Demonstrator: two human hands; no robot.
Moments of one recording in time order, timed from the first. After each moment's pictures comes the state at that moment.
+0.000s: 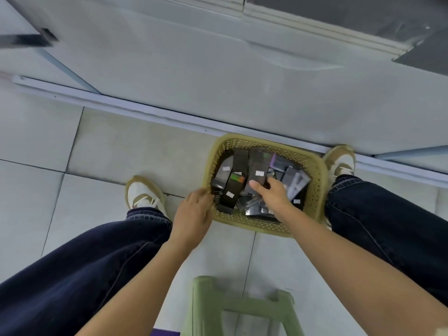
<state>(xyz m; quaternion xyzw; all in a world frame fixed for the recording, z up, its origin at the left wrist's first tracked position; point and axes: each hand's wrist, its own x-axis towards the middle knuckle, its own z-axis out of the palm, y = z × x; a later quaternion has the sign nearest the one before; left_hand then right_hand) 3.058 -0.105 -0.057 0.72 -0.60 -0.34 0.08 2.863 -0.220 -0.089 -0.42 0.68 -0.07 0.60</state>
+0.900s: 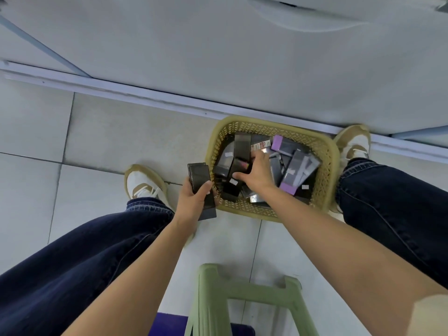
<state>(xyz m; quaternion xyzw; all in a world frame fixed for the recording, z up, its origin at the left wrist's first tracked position) 3.054 -0.117 -0.075 0.70 -0.05 -0.59 0.39 2.904 -0.225 -0.125 -0.59 0.66 0.01 0.46</state>
